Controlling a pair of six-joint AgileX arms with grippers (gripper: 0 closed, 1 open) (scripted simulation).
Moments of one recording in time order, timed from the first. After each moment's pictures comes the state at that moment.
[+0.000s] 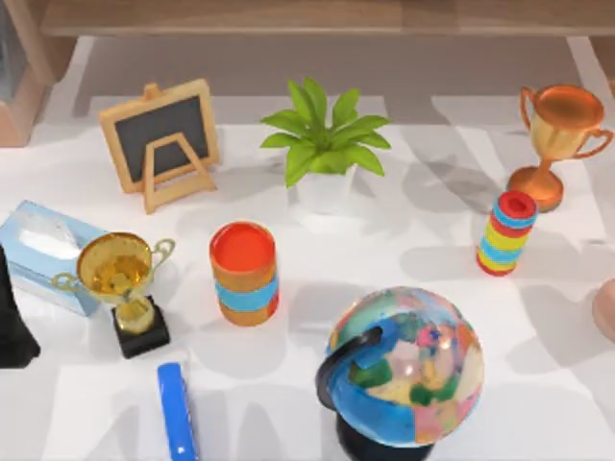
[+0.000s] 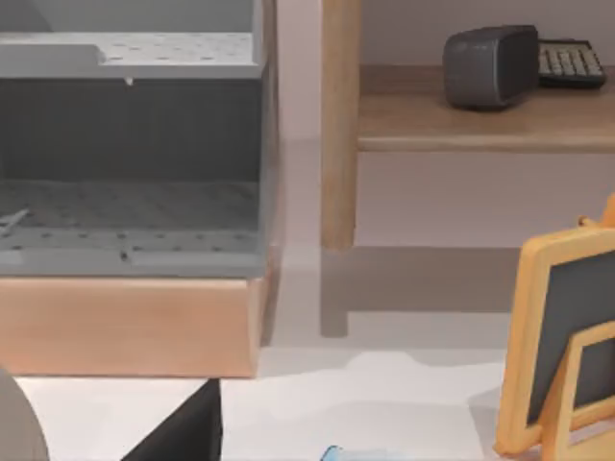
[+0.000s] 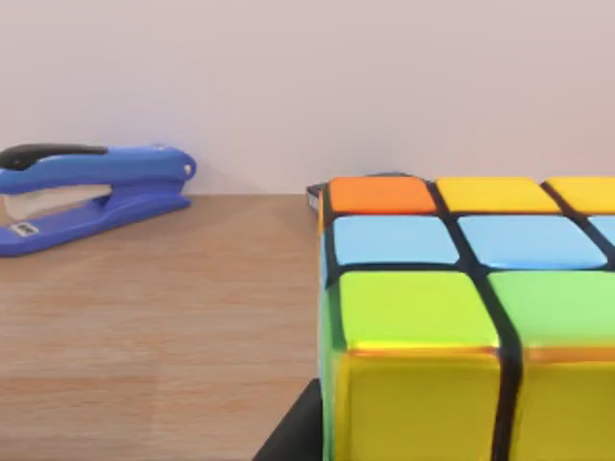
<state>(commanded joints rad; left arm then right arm) 0.00 0.00 0.00 0.00 0.00 0.00 0.45 1.99 1.99 0.00 0.49 0.02</state>
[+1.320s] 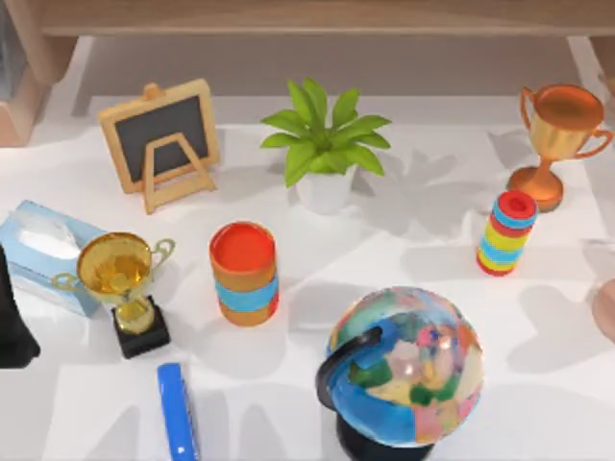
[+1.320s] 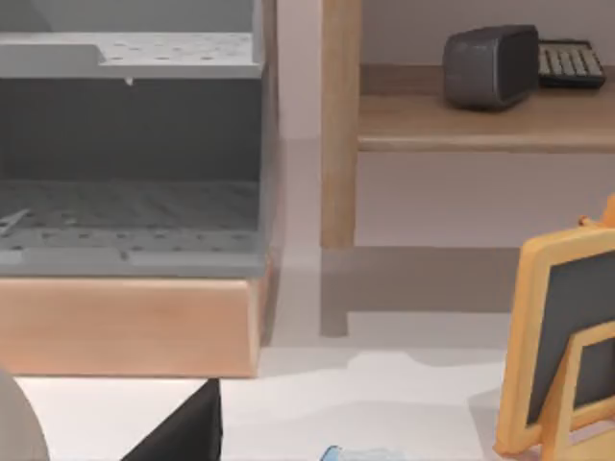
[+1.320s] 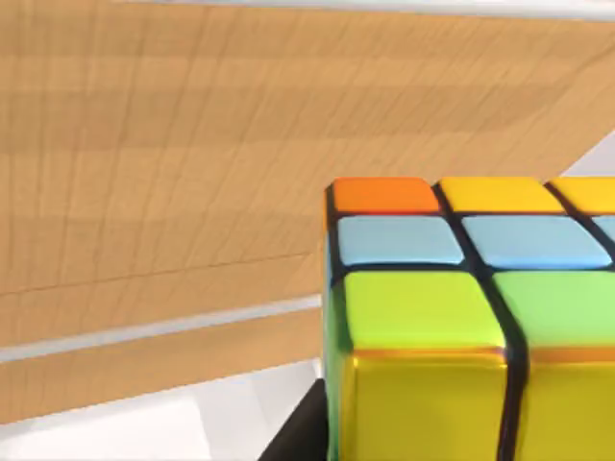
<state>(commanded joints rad) 0.00 0.00 0.00 0.00 0.00 0.00 -0.24 2.02 2.48 -1.09 0.29 -0.22</state>
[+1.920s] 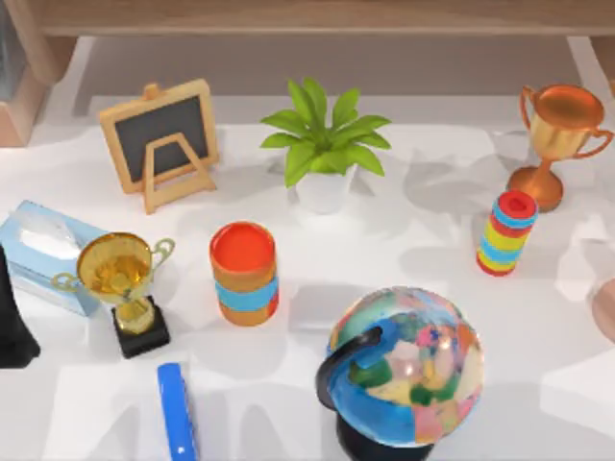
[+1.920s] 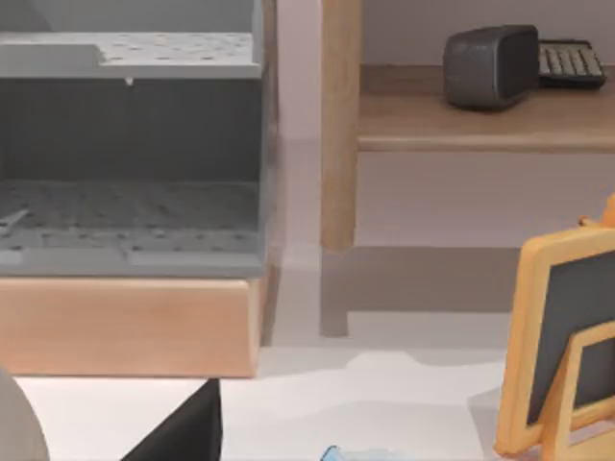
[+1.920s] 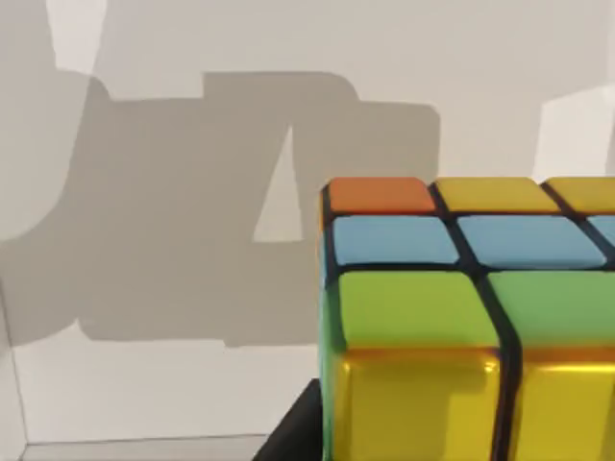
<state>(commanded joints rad) 0.00 0.00 0.00 0.00 0.00 0.00 -0.38 2.60 2.64 -1.54 0.04 -0.35</state>
